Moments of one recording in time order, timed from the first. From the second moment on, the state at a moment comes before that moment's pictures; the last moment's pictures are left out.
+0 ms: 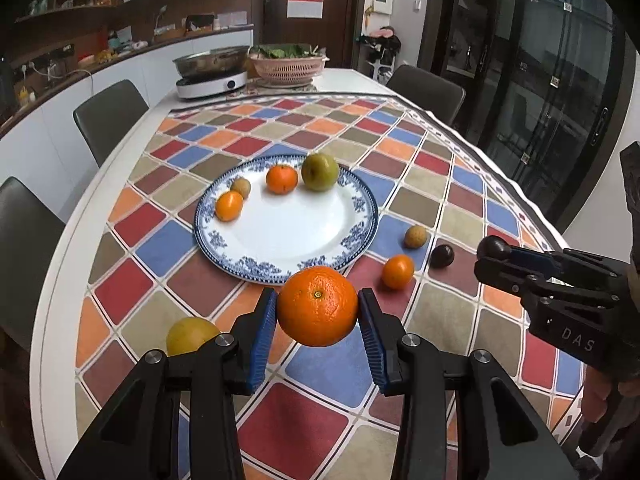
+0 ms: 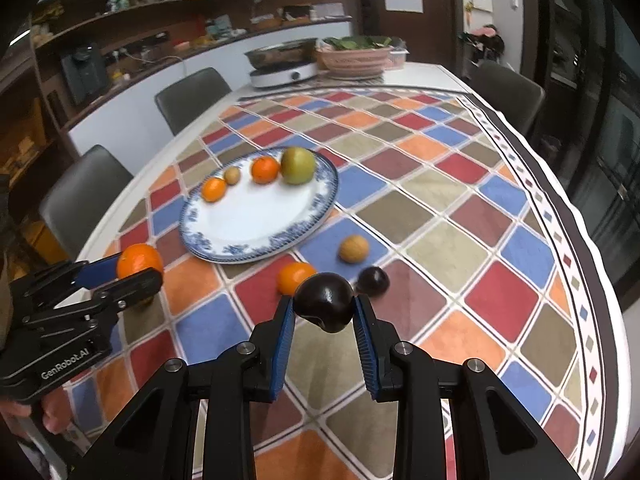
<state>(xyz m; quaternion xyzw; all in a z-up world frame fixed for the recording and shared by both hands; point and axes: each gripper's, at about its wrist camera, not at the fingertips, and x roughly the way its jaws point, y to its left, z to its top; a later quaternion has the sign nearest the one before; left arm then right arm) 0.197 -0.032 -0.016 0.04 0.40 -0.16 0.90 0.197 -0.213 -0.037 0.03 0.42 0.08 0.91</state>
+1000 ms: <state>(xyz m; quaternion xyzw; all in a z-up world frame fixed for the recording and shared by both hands) 0.263 -0.020 0.025 0.07 0.36 -0.17 0.92 0.275 -0.159 0.014 -0.01 0.37 0.19 0.91</state>
